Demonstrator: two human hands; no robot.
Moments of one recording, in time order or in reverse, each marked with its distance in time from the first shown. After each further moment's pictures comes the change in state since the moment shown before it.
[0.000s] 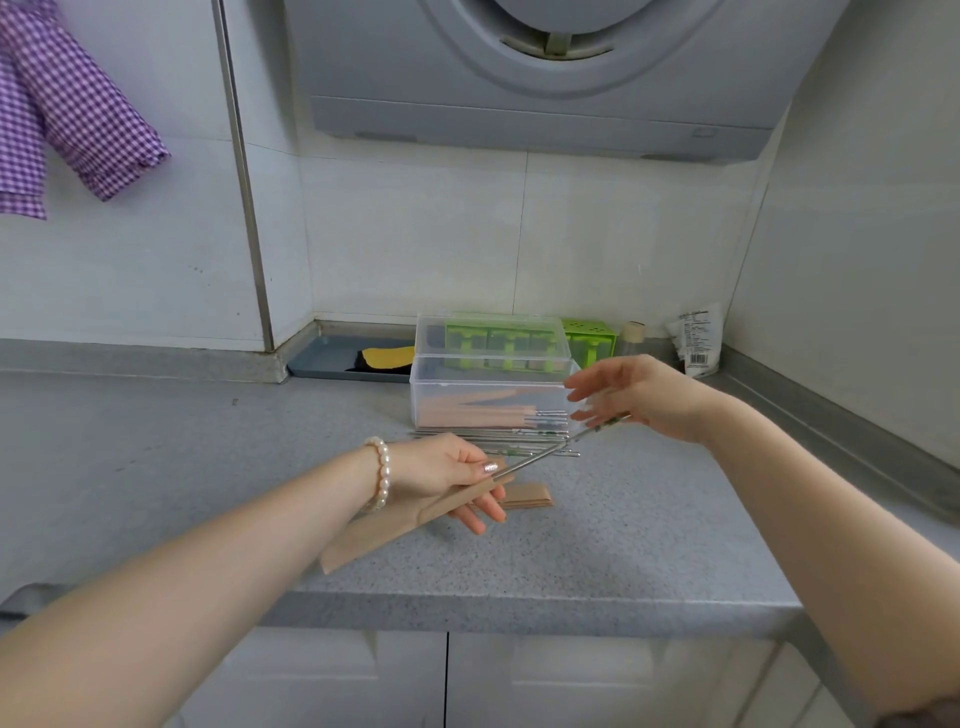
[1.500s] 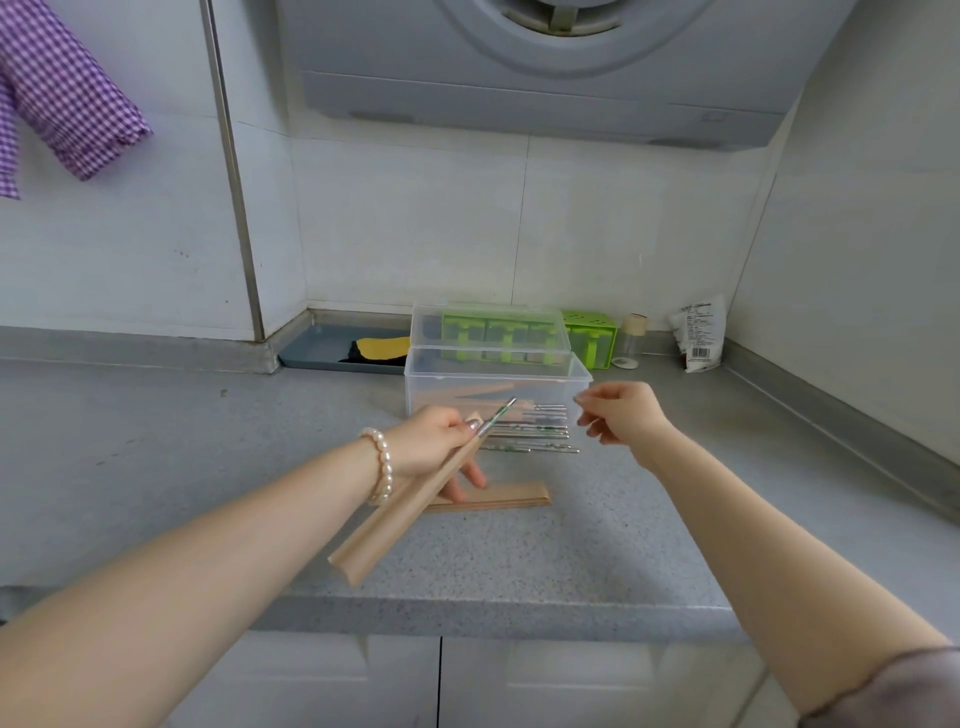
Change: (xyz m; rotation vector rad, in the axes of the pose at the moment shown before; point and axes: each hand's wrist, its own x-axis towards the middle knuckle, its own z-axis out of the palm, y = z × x) left_hand 0.011 0.004 -0.005 -0.096 0.339 -0.025; right_hand 0.037 0.046 0.028 0.119 0.453 0.195
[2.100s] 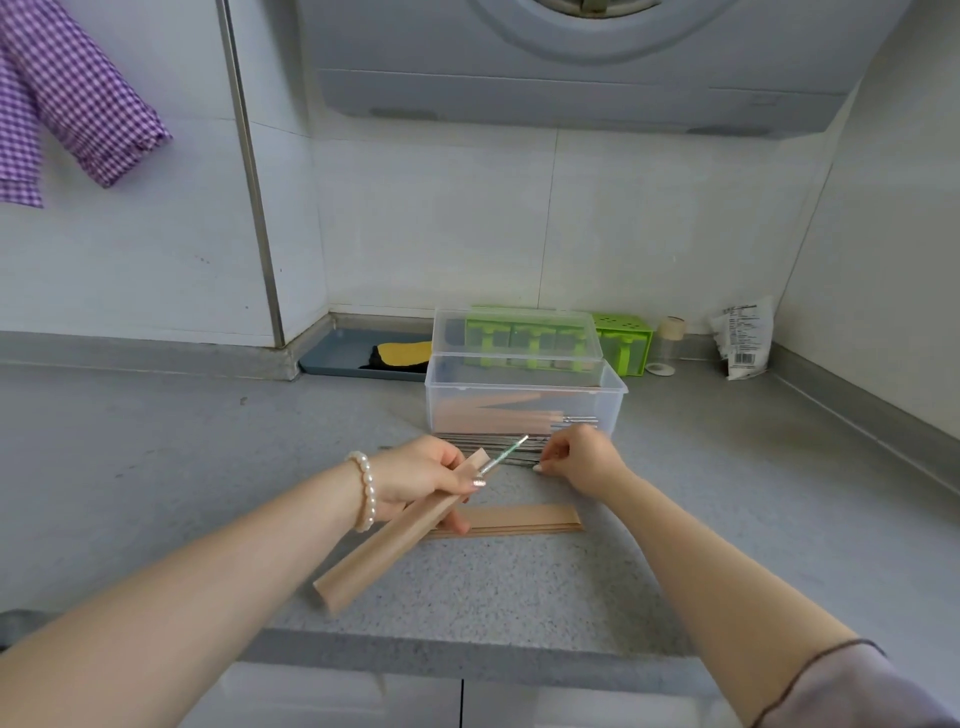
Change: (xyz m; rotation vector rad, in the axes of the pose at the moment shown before) left_hand 0.017 -0.031 -0.025 -0.055 -0.076 -0.136; right_hand 0.049 0.043 0.074 -0.601 -0.169 -0.239
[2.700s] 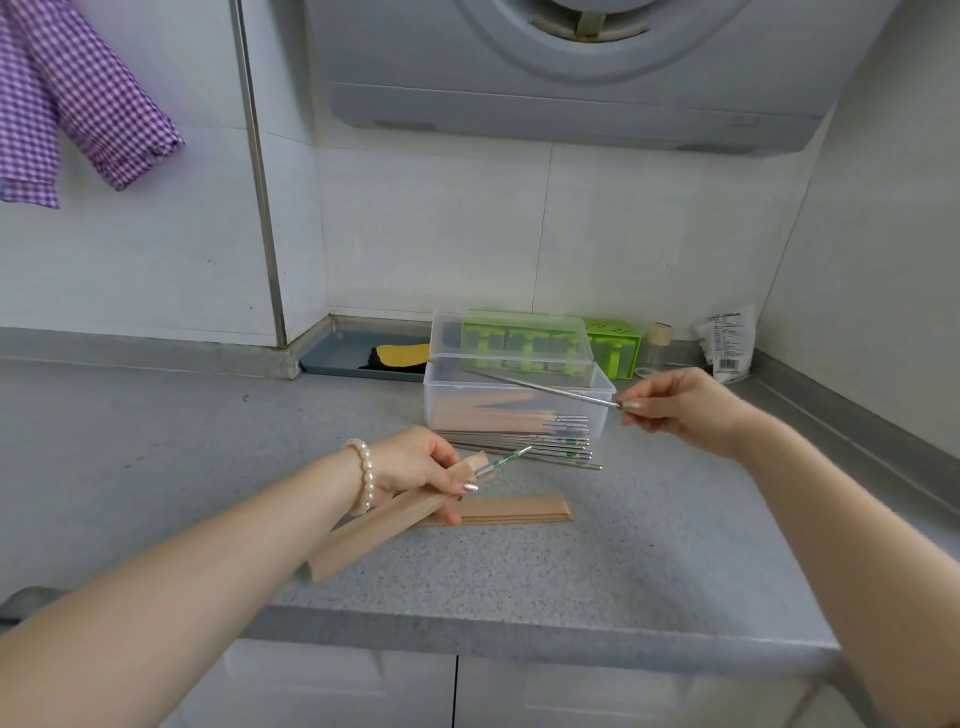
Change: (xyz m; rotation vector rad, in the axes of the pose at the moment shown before) left_hand -0.020 0.007 -0.001 0.025 -0.019 -0.010; right_hand -0.057 0.007 -0.130 0.683 -0.117 -0.024
